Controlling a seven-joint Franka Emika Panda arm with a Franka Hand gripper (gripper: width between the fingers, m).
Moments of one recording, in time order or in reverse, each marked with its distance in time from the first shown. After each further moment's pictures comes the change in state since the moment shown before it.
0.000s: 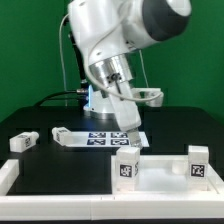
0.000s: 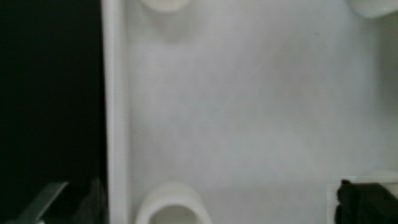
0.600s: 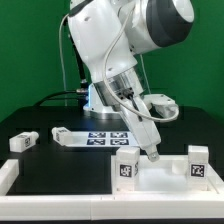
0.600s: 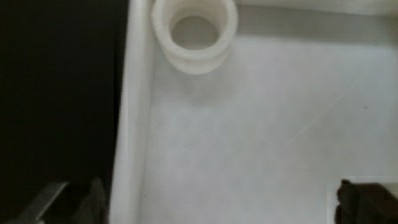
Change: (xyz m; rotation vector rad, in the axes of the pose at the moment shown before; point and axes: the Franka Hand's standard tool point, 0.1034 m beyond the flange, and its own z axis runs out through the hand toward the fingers) arm -0.007 0.000 0.015 -0.097 0.011 -0.086
